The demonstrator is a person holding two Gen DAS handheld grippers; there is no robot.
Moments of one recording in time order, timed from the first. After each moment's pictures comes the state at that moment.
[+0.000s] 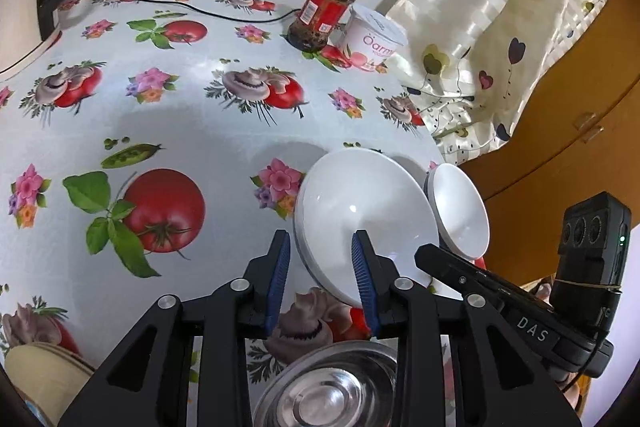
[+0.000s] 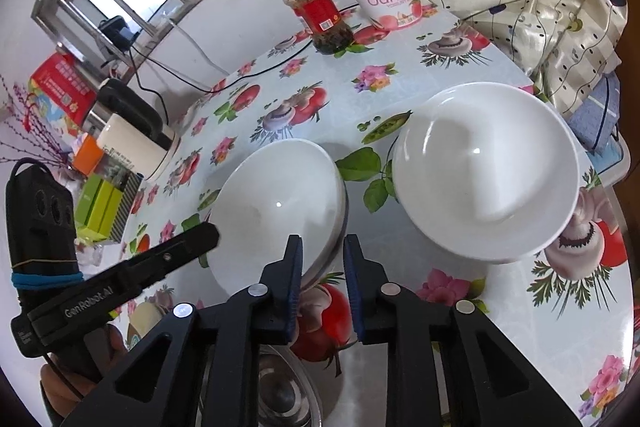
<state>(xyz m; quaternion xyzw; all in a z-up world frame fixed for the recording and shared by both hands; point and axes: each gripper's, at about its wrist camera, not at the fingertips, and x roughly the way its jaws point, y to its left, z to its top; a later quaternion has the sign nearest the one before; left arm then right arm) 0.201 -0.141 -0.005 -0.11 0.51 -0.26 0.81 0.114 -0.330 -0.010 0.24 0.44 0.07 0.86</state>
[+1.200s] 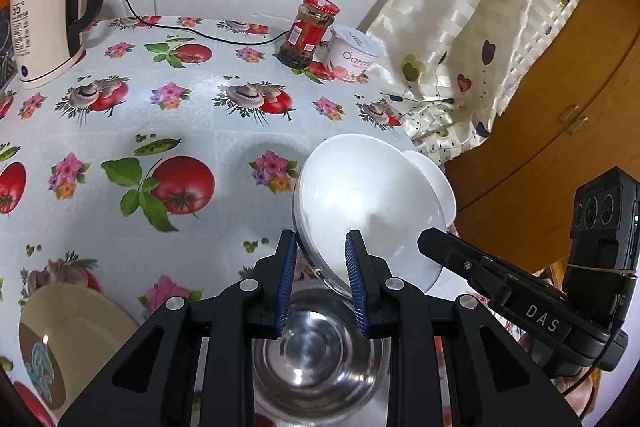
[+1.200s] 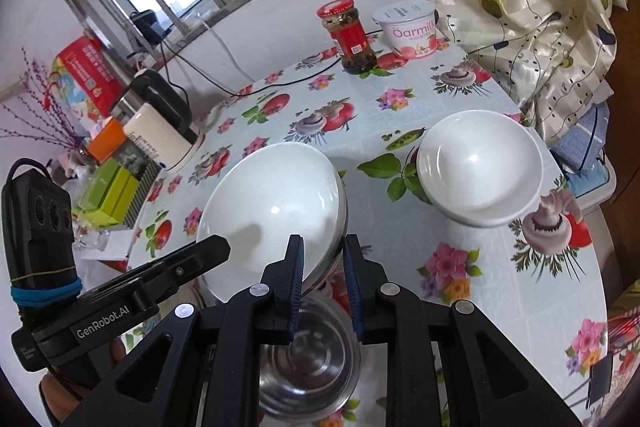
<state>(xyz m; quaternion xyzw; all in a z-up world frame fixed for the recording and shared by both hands) 0.133 -0.121 0.041 -0.10 0.47 -0.26 0.84 0.062 -0.303 0.039 0.20 0.42 0.07 0.88</state>
